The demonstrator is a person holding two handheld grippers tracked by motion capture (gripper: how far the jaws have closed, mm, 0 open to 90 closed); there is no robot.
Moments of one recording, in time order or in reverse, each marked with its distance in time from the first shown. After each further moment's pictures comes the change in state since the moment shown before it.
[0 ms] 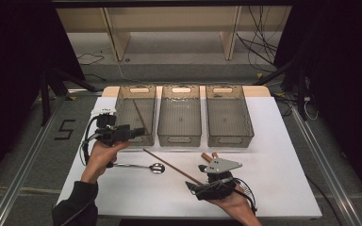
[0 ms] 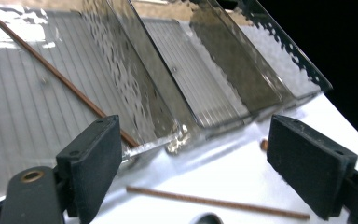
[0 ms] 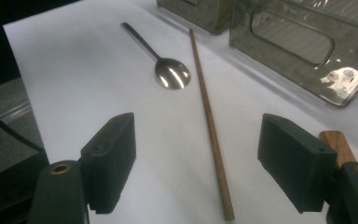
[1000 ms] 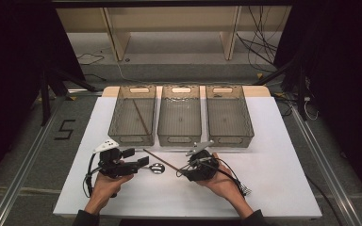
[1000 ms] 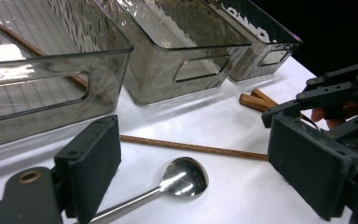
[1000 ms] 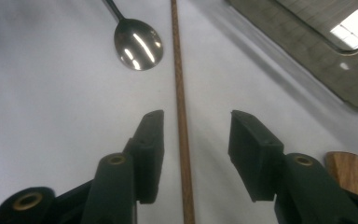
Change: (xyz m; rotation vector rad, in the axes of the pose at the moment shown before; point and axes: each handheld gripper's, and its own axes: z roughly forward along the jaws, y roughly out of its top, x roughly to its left) left arm -0.015 -0.083 -0.005 -0.081 -0.068 0.105; right arm -0.024 0.034 0.057 0.282 -0.010 -0.043
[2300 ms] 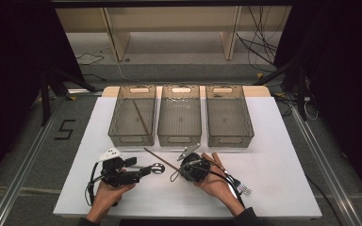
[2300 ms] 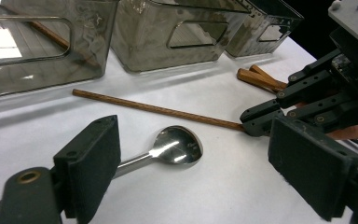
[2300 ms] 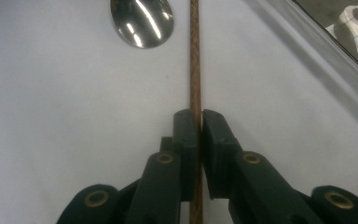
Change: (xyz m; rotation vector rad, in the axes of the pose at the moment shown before) left arm -0.003 -0.024 0.004 0.042 -0.008 -0.012; right arm 0.009 0.003 0.028 0.099 -0.012 -0.057
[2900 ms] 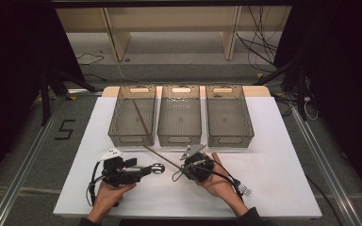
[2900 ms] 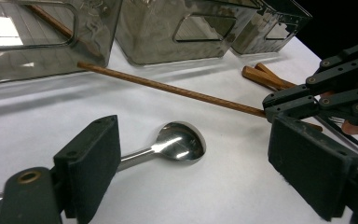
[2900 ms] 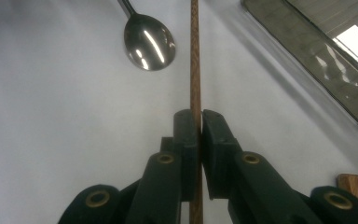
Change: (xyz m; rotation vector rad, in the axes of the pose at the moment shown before) left arm 0.001 -0.001 0.004 0.017 0.008 -0.039; right arm 0.001 -0.001 -0.020 -0.091 -0.012 -0.026
